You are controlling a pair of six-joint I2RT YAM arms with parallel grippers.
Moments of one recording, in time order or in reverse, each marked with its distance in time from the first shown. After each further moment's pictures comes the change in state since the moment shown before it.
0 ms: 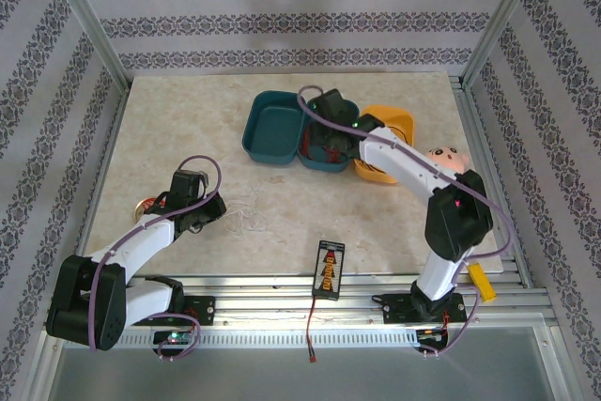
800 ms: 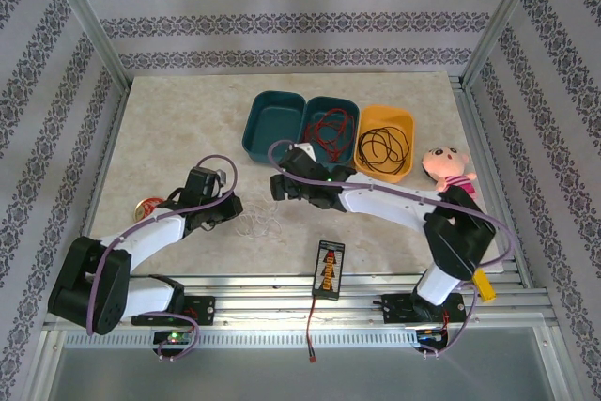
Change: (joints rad) left arm -0.130 0.095 0.036 0.085 0.052 -0.042; right arm 0.293 -0.042 -0.283 0.182 -0.018 0.250
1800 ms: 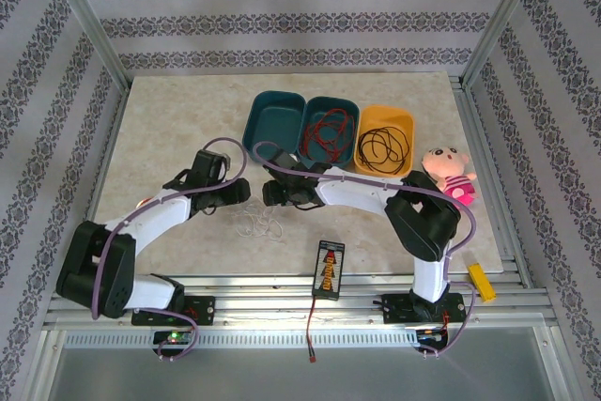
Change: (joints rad) left arm -0.008 0.111 0.200 -0.146 -0.160 0.211; right arm 0.002 0.190 0.119 -0.021 -0.201 0.098
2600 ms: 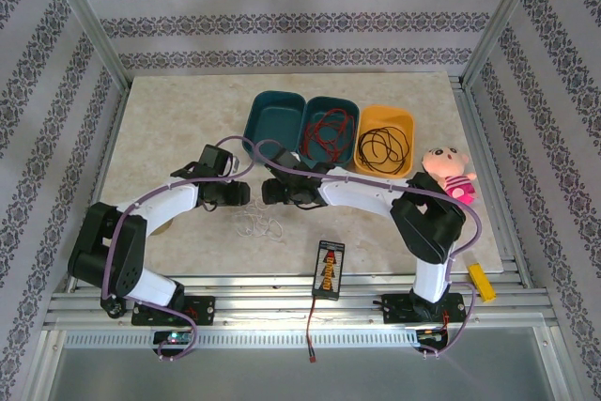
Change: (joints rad) left arm 0.000 0.108 0.080 -0.105 0.015 0.126; right arm 0.000 -0.035 -0.018 0.001 0.024 0.014
